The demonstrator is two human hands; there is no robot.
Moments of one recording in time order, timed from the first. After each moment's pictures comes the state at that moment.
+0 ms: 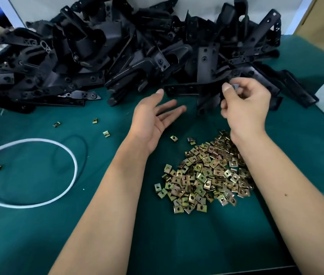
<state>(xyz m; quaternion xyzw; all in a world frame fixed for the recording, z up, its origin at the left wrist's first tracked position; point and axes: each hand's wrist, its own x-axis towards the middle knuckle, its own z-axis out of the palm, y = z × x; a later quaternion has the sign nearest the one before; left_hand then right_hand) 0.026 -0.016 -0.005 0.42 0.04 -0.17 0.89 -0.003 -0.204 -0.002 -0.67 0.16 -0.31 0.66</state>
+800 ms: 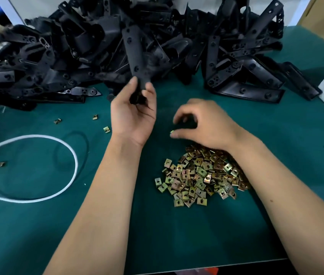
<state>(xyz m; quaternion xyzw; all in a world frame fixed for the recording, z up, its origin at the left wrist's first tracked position) 0.027 0.008 0.004 0.17 0.05 -0.14 0.97 -0.015 -0.178 -0.005 -0.95 -0.15 -0.06 0.28</state>
